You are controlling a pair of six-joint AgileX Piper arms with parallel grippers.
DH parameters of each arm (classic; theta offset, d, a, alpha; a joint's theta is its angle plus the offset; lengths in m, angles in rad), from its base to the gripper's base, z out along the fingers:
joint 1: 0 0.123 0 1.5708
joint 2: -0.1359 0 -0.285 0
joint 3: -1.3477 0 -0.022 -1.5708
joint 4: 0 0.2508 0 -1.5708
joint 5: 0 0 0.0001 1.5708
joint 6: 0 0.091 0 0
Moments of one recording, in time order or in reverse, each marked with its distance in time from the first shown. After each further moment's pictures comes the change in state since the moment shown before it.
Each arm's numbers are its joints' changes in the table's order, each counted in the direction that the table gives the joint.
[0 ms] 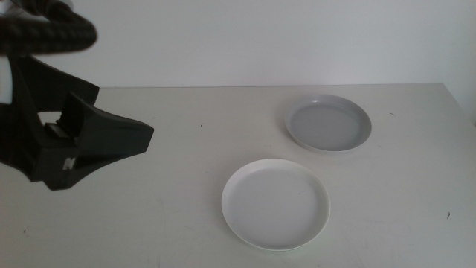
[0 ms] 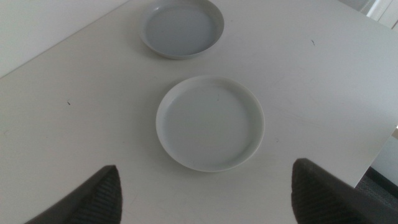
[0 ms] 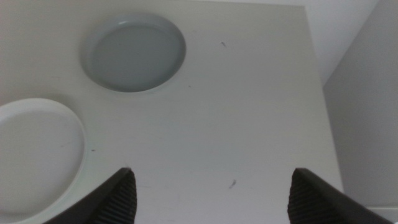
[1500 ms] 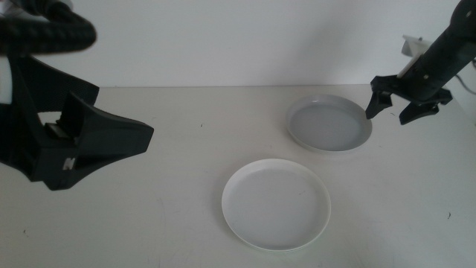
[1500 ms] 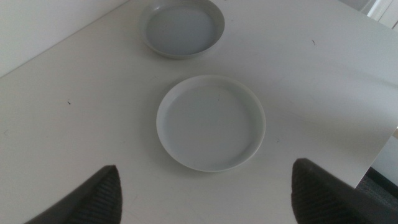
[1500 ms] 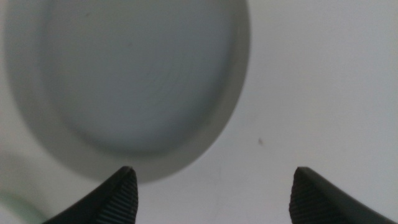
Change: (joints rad) left arm 0.000 0.000 0.000 0.000 0.000 0.000; right arm 0.063 -1.326 0.859 0.188 0.165 0.041
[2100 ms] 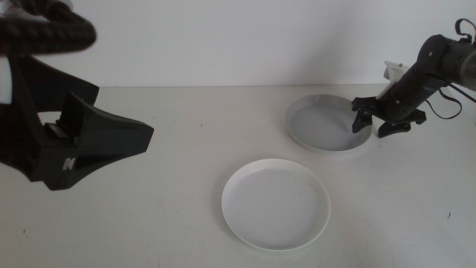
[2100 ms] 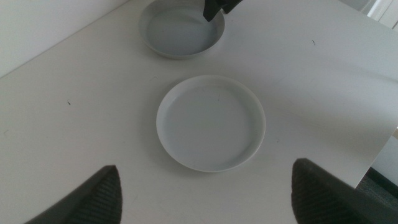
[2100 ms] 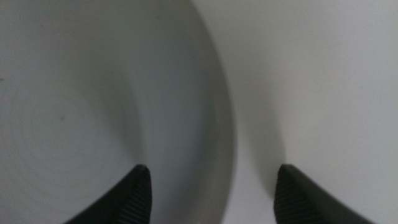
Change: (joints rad) left arm 0.000 0.000 0.000 0.000 0.000 0.000; right arm 0.032 -0.164 0.000 0.000 -0.219 0.054
